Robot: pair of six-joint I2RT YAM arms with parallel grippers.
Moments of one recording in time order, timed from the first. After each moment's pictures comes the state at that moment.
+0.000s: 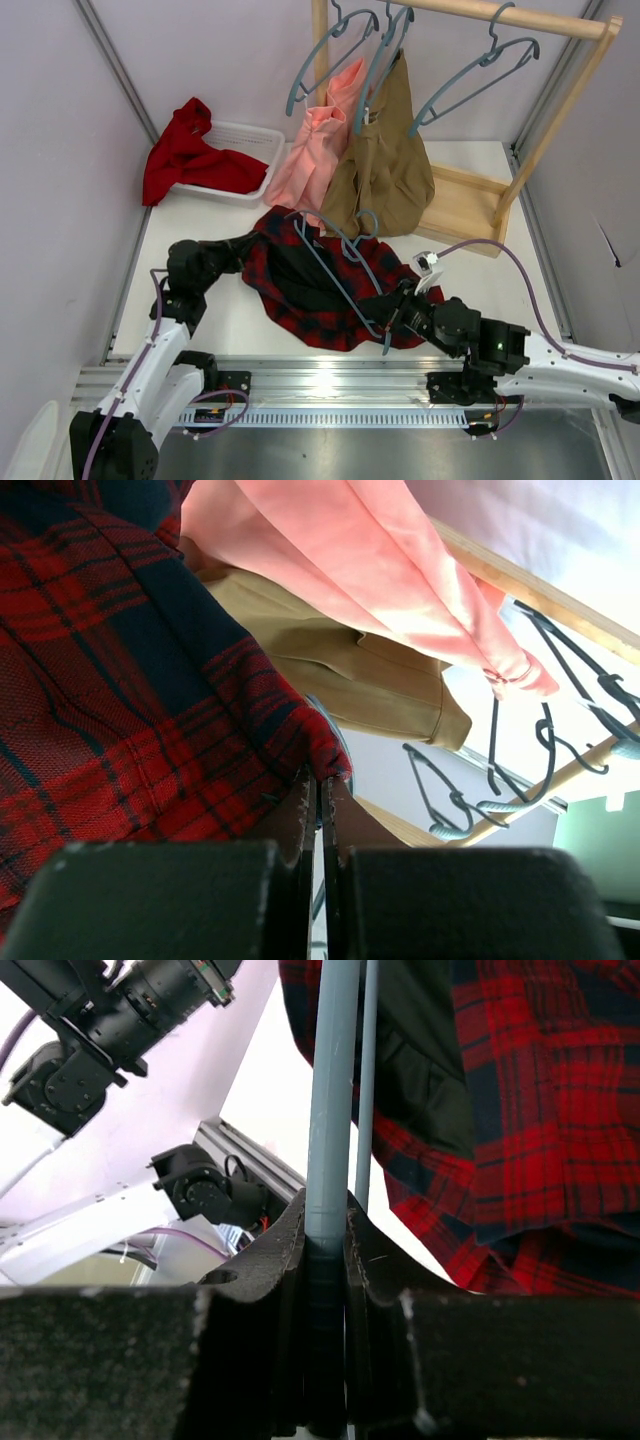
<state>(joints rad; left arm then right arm) -0.12 0.77 0.43 0.00 0.25 -1.86 1.30 0.58 0.51 -0.11 0.46 0.88</state>
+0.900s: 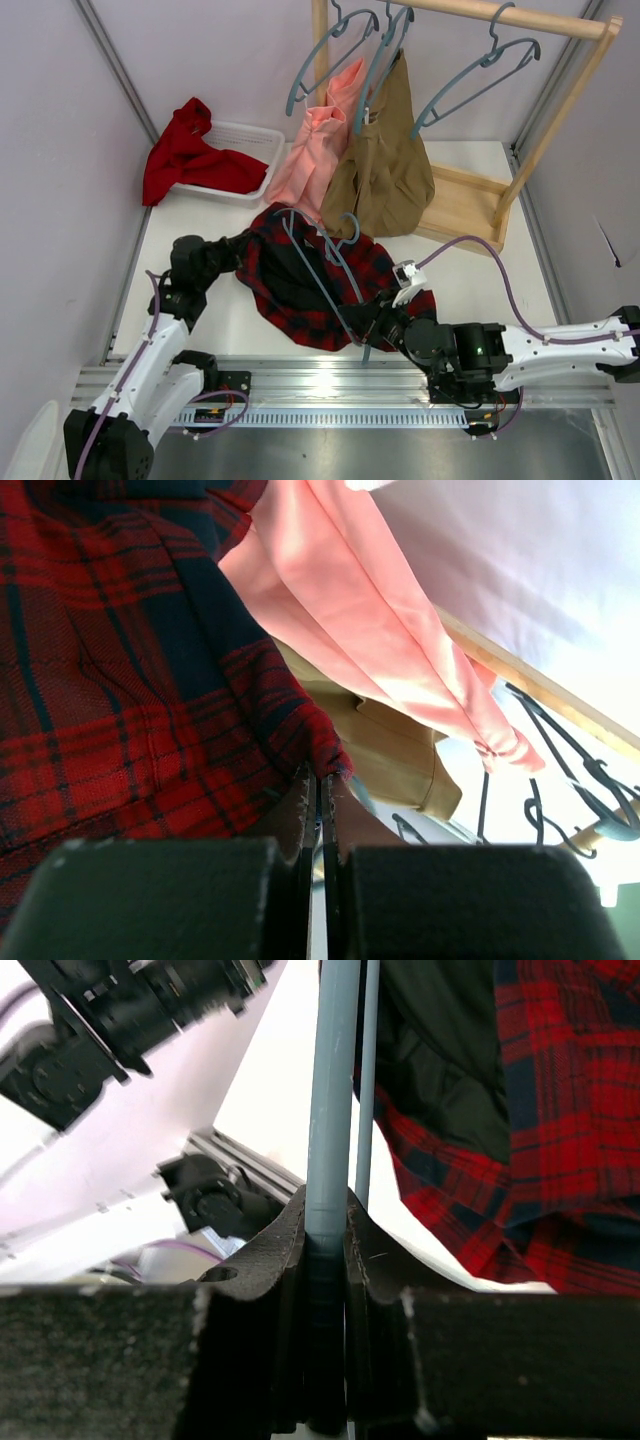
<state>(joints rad) -0.16 0.78 0.50 -0.16 0.06 -1.93 1.59 0.82 0.68 -0.10 0.81 0.89</state>
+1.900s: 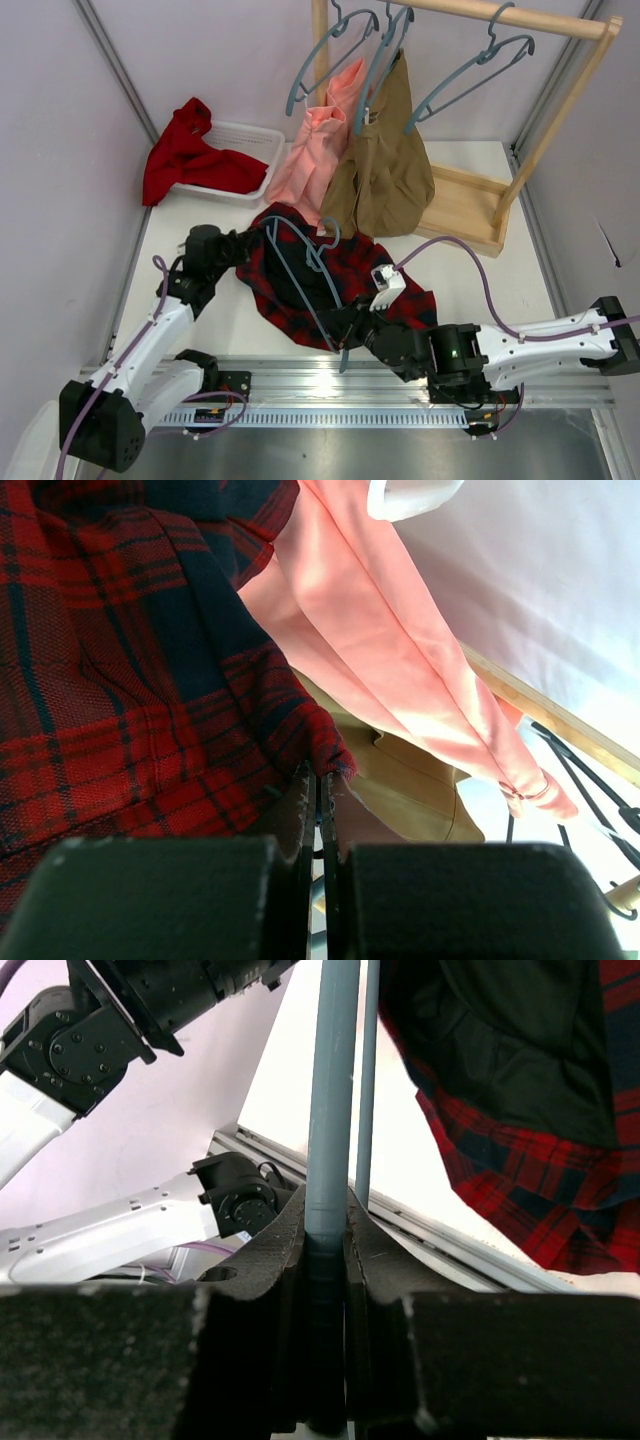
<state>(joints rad) -0.27 0.91 0.58 -0.22 -0.10 -1.98 1.64 1.00 0.81 -0.11 0.85 1.04</state>
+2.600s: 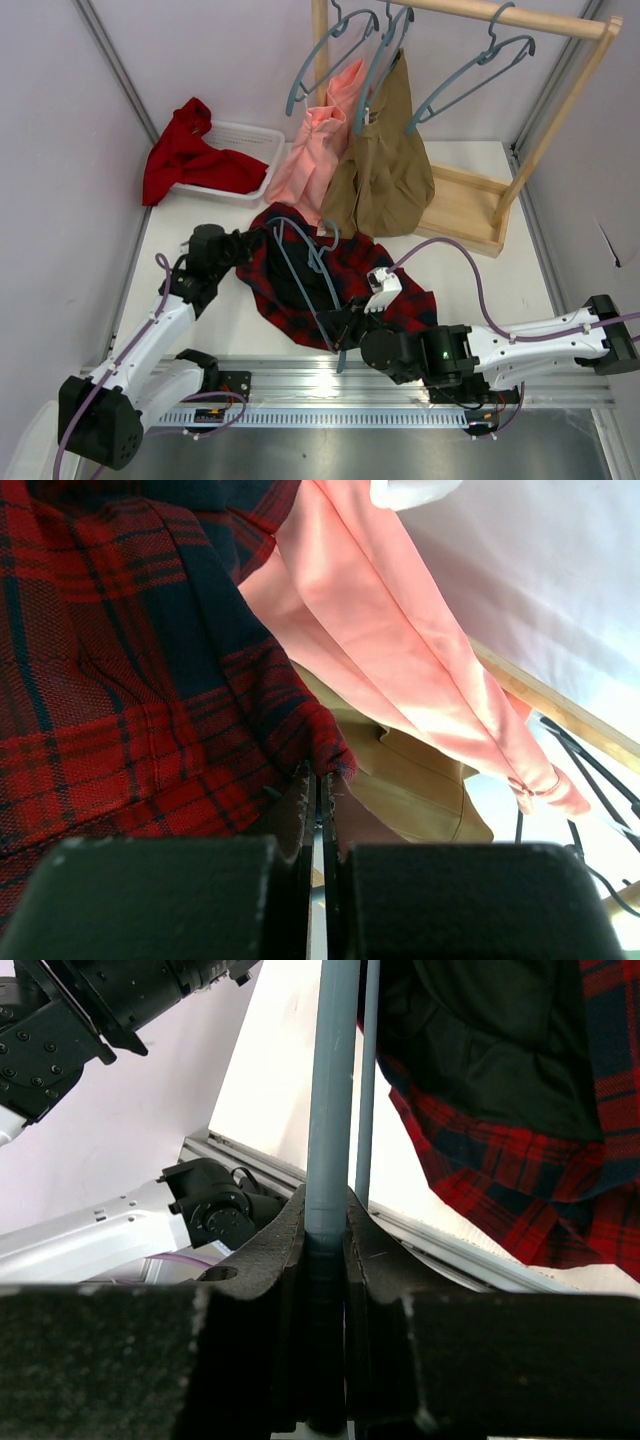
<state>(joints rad) -0.30 0.93 0.60 -0.22 -0.12 -1.97 1.65 1.07 0.84 -0.17 0.90 1.08</state>
